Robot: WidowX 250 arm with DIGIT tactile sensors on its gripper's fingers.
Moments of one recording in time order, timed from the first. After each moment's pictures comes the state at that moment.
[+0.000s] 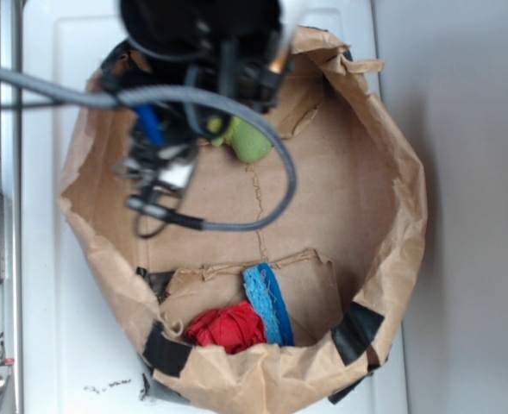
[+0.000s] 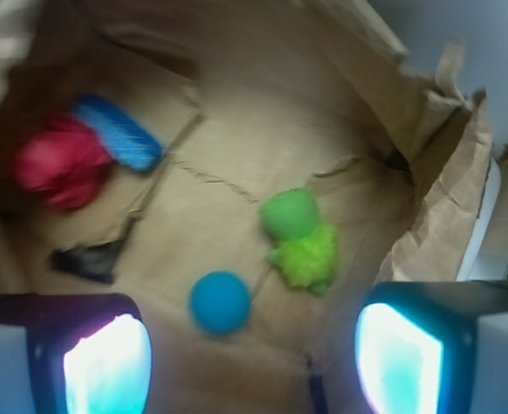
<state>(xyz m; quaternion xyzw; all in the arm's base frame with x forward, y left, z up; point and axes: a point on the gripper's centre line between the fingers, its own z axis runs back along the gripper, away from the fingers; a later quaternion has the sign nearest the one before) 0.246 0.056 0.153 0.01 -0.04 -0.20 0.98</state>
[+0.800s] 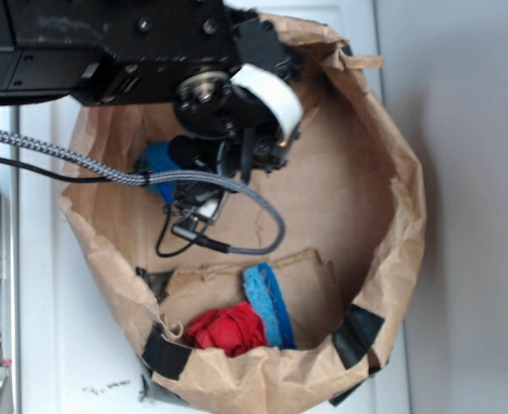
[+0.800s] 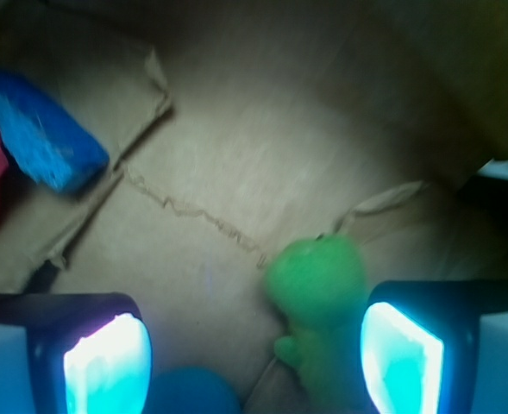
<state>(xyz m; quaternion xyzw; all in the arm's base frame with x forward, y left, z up) 0.259 0.052 0.082 0.02 -0.09 -0.23 0.97</state>
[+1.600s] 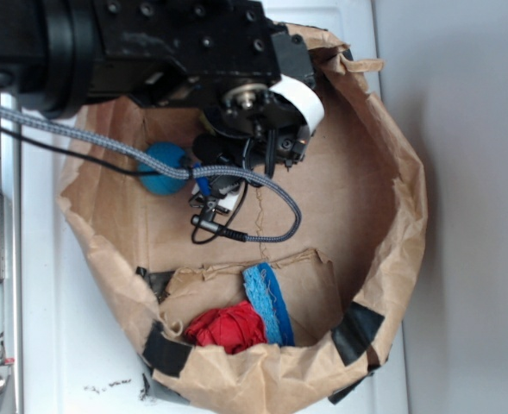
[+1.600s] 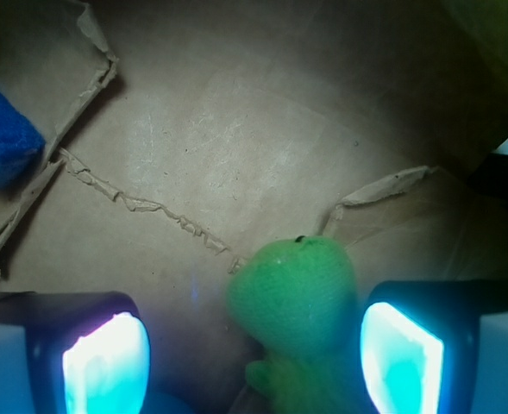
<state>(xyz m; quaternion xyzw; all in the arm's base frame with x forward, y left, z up) 0.270 0.060 0.067 0.02 -0.05 -0.21 0.98</state>
